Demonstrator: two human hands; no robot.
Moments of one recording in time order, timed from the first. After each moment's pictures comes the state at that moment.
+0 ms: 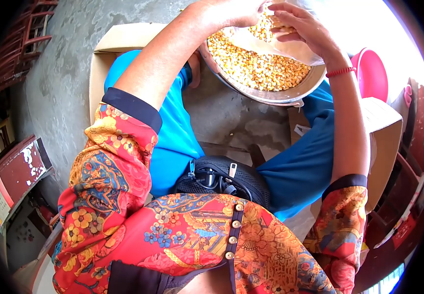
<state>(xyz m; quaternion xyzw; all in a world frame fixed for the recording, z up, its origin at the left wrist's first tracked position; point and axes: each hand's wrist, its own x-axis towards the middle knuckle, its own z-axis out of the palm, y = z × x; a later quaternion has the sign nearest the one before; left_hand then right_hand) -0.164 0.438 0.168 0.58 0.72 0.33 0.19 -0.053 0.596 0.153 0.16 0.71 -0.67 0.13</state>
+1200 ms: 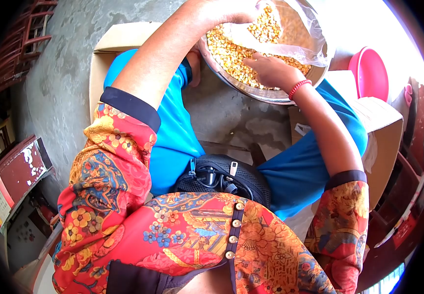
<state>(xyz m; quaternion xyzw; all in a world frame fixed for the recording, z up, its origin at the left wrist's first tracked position) -0.163 0.434 0.176 0.56 0.72 0.35 0.22 -0.008 0.529 0.076 -0.10 0.93 -0.17 0.30</state>
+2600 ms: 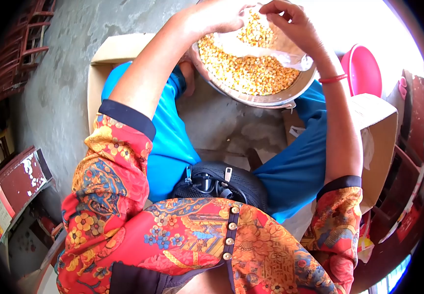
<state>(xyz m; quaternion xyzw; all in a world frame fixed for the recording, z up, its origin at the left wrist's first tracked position) -0.170 0.433 0.169 0.62 0.69 0.33 0.17 -0.056 0.584 0.169 0.02 0.89 -0.44 -0.12</state>
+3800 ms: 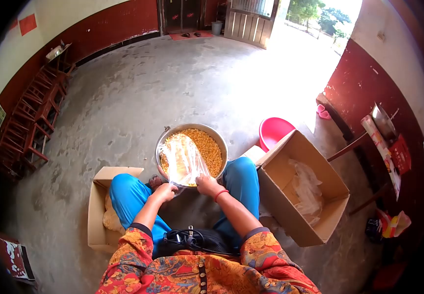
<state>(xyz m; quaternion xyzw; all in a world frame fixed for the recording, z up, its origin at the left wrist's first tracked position) -0.117 0.364 0.054 0.43 0.77 0.16 0.45 0.021 0.540 0.067 0.15 0.95 -0.21 0.18</state>
